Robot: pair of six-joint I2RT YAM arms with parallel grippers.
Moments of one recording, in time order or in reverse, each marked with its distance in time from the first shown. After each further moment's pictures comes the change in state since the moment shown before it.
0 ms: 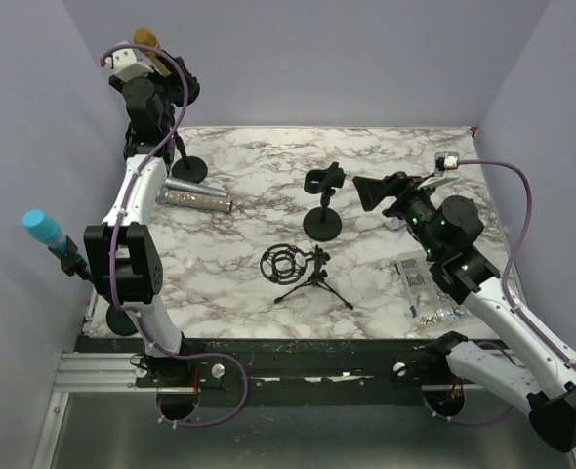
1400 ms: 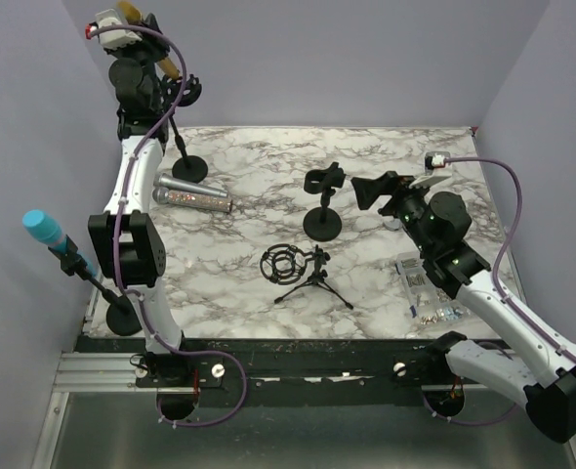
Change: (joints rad) left arm 0.027 0.189 0.304 0.195 0.003 0.149; right arm 0.000 0.077 -0.012 0.013 0.058 -0.068
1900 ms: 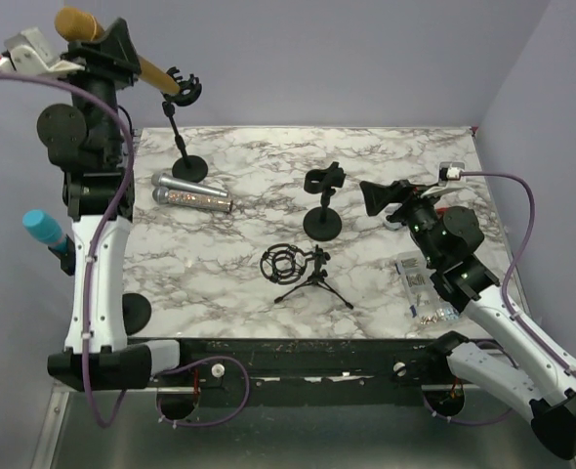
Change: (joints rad) left arm -0.019 -0.639 -0.224 -0.302 0.053 -0.164; right arm 0.000 -0.112 -0.062 0.026 0.014 0.010
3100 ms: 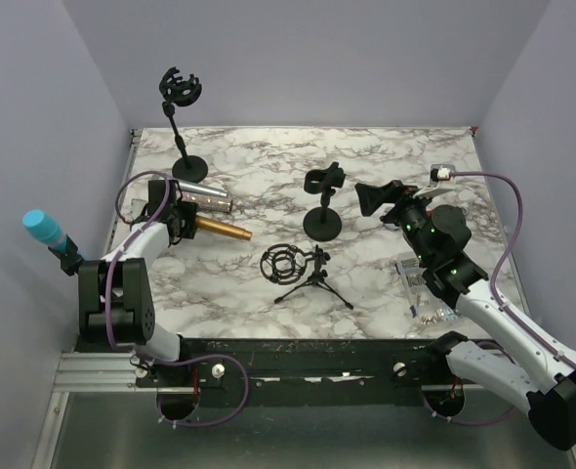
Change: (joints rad) left arm -0.007 0.145 -0.859 -0.452 0.043 -0.959; right arm 0.000 0.054 -0.053 0.065 0.026 0.037
